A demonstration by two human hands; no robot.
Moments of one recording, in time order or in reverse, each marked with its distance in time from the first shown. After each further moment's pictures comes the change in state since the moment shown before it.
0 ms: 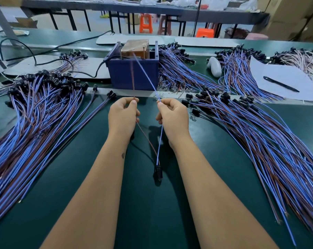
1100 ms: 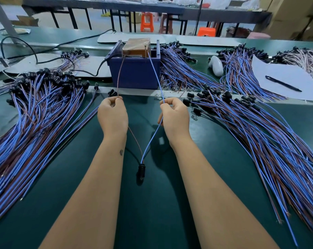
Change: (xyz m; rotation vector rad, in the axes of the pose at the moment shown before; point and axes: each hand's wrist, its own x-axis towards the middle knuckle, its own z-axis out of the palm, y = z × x) left_hand 0.016 -0.011 -0.010 -0.082 0.265 -0.030; right_hand -0.002 -0.002 0.001 -0.059 0.031 0.010
